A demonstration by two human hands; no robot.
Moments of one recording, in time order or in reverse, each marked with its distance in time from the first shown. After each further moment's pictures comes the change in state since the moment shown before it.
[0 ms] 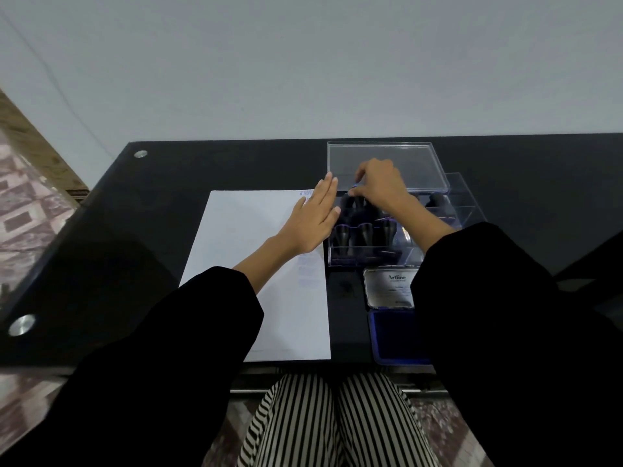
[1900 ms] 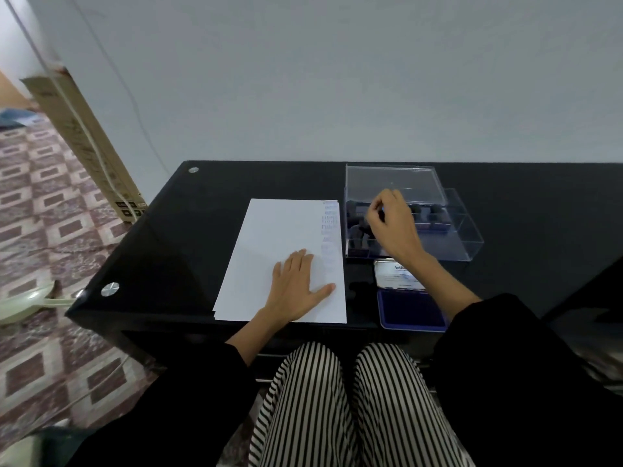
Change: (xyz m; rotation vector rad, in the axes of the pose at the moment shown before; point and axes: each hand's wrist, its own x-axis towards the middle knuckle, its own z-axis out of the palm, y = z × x) left_hand -0.152 0.010 0.018 0.209 0.094 -0.272; right_hand -0.125 -0.027 -0.004 0.384 0.302 -0.206
